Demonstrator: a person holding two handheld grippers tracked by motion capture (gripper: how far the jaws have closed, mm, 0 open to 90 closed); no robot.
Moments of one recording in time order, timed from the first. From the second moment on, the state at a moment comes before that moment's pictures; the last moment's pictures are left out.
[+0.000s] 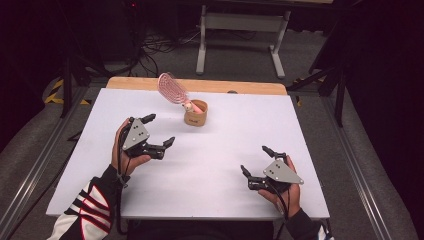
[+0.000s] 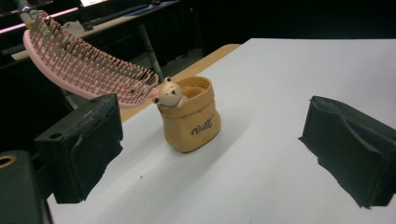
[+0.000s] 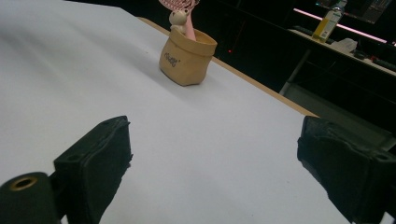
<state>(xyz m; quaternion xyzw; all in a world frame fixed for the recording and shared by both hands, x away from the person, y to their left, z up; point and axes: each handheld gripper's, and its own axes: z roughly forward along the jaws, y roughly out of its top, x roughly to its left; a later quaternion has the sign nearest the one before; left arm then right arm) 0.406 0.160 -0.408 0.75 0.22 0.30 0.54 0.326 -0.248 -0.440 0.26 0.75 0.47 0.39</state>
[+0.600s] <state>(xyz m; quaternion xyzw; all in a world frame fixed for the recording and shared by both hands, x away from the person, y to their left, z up) 0.384 0.157 -0.402 0.76 0.19 0.30 0.54 0.325 -0.247 -0.439 0.26 0.75 0.47 0.39</state>
